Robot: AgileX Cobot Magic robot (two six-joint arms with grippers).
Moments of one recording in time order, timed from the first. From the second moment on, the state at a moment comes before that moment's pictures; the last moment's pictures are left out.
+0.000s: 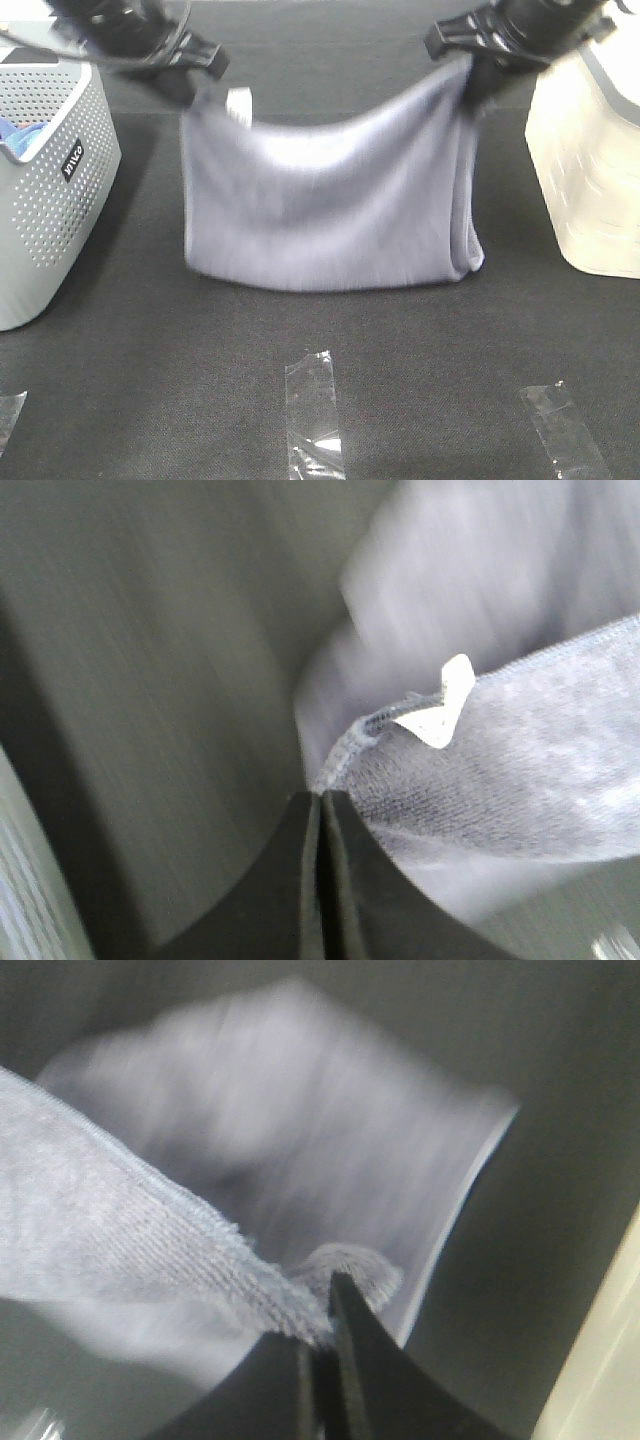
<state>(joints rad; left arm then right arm) -0.37 1.87 -1.56 -0.07 0.71 0.07 0.35 1.71 -1.42 0.03 0.76 -0.05</state>
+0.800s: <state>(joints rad) -0.24 1.94 -1.86 0.16 -0.36 0.07 0.35 1.83 -1.91 -0.30 0.08 -0.13</state>
